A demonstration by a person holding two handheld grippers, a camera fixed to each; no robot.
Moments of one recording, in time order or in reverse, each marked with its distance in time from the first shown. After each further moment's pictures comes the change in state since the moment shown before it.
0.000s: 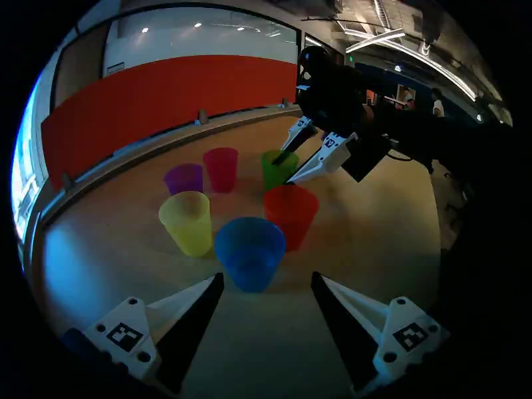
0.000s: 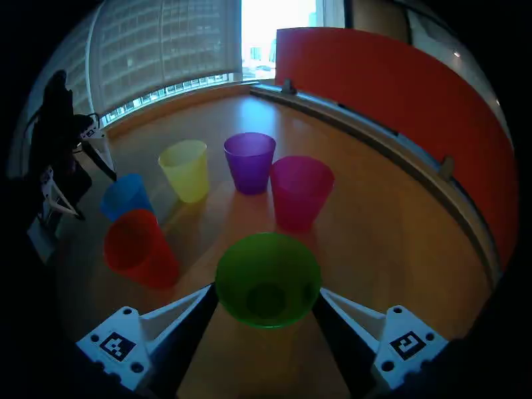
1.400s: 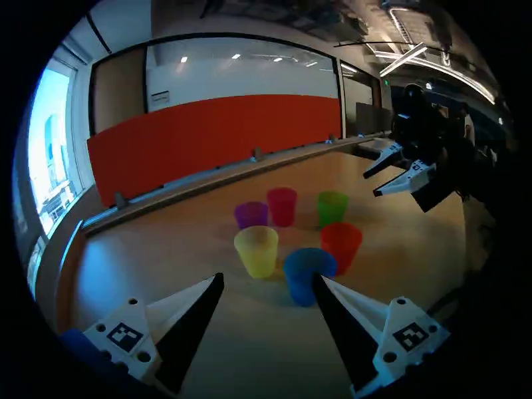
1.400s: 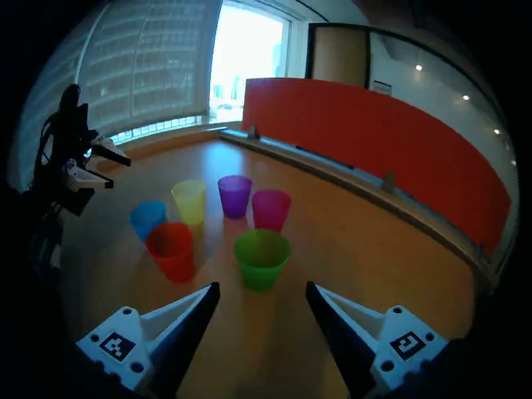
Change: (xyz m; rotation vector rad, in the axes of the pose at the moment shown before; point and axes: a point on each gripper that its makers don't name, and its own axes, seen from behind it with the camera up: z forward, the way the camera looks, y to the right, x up) left arm 0.035 -0.063 -0.064 0.279 0.185 -0.027; right arm -0.008 -0.017 -0.109 -0.226 0.240 0.075
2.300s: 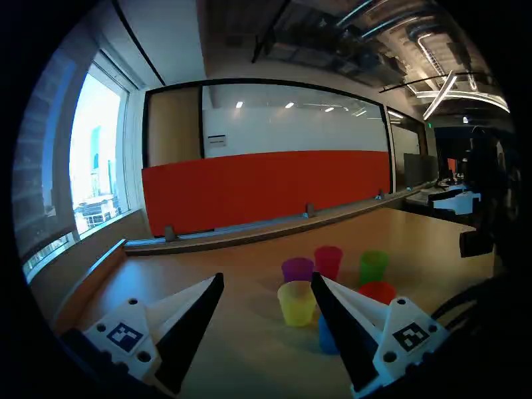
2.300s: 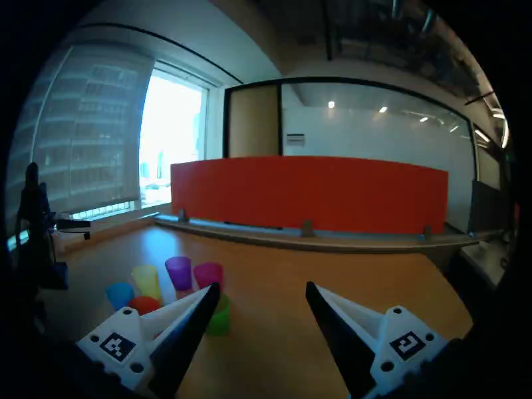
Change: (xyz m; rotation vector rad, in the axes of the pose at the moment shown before) left arm 0.055 -0.038 -0.023 0.287 0.275 -0.087; right arm 0.055 0.046 -0.083 -0.377 0.394 0.217
